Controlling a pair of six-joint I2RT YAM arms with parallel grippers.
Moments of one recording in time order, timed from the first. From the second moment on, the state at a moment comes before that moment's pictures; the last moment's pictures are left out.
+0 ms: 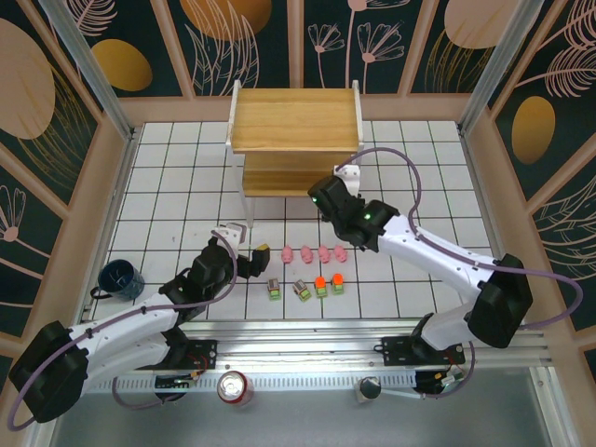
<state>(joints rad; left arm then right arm) -0.77 0.93 0.27 0.23 -0.27 -0.31 0.87 1.41 1.19 -0.62 0.63 0.65</state>
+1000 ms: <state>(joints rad) -0.77 0.96 0.27 0.23 -0.26 -0.31 0.78 1.63 1.29 -0.51 0.60 0.60</state>
